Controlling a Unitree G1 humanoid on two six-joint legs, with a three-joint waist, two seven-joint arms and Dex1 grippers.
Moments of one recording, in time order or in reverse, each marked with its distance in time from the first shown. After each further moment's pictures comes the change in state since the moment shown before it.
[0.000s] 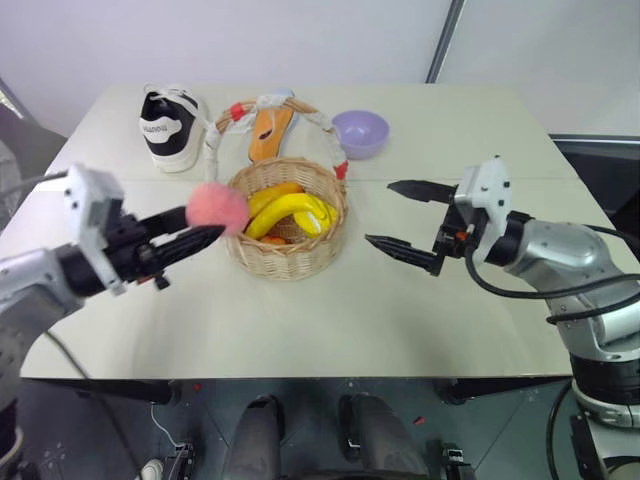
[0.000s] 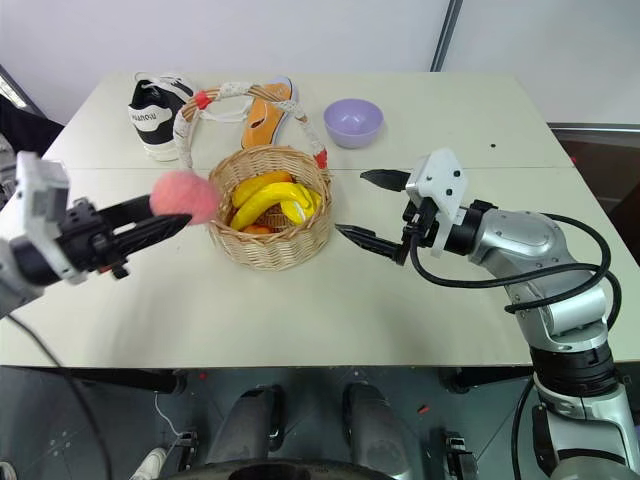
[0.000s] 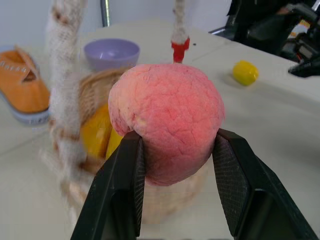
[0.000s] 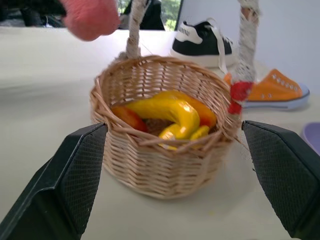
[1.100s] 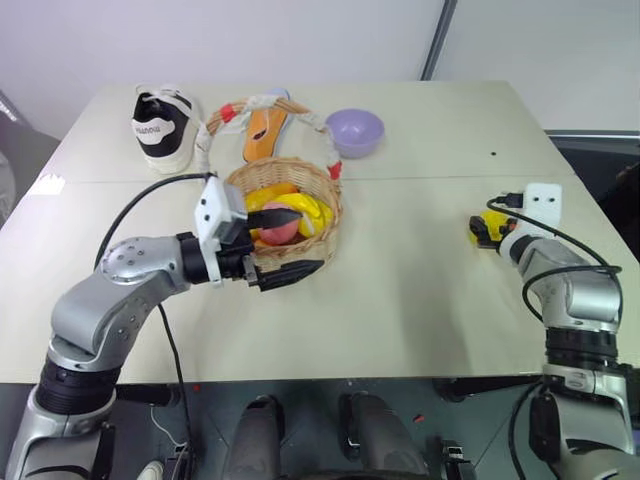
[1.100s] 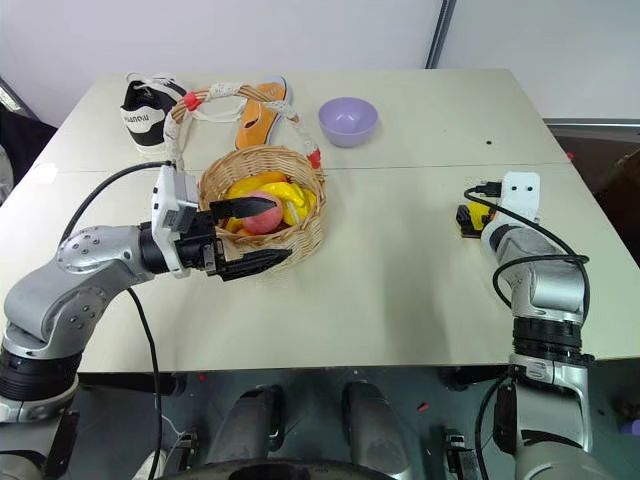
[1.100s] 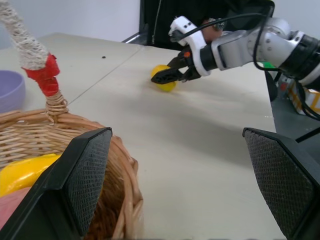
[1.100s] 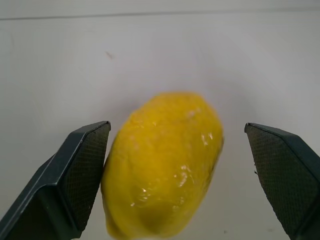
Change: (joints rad) left arm -0.135 -0.168 -0.394 0.058 0.237 -0.218 -0.198; right arm -0.086 0.214 -0.248 0.589 -0.266 0.256 -0.742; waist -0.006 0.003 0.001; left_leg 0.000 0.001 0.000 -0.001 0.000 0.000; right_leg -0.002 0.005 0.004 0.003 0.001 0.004
